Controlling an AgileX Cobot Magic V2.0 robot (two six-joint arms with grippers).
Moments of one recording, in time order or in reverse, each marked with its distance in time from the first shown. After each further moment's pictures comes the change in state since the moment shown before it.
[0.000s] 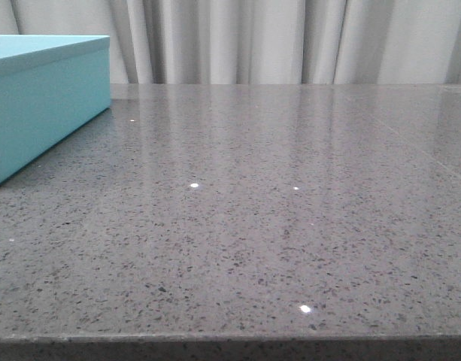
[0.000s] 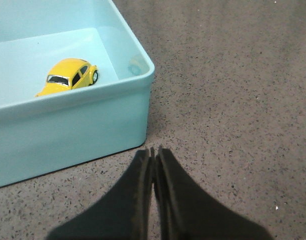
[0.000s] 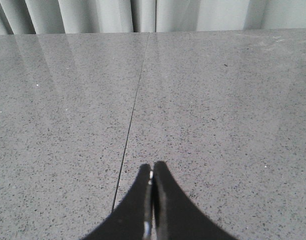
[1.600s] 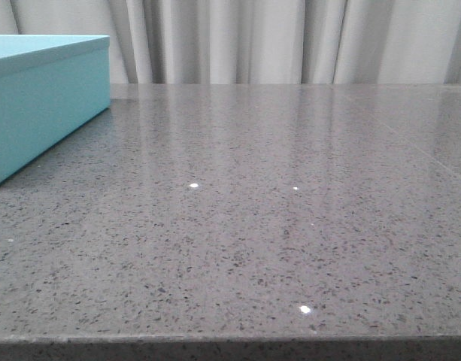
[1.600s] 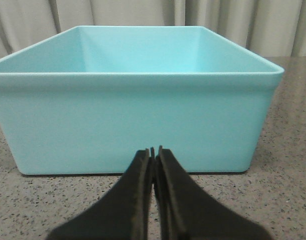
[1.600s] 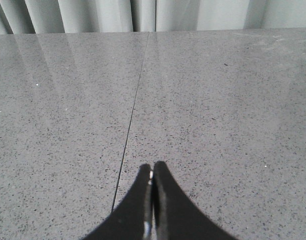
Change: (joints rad) left arm 0.002 -0.333 0.422 0.461 -0.521 -0.516; right arm 0.000 0.000 0.002 0.002 0.000 0.000
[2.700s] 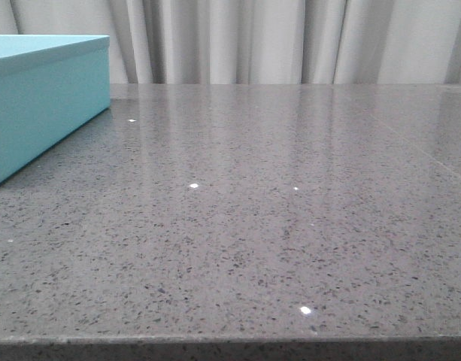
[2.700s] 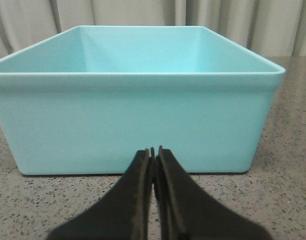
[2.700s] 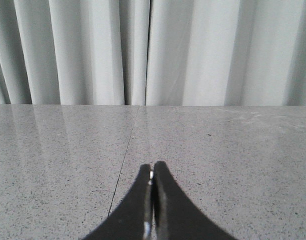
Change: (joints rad) left arm 0.002 0.000 0.000 0.000 0.000 0.000; right arm -0.008 -0.137 0.200 -0.130 -0.377 0.094
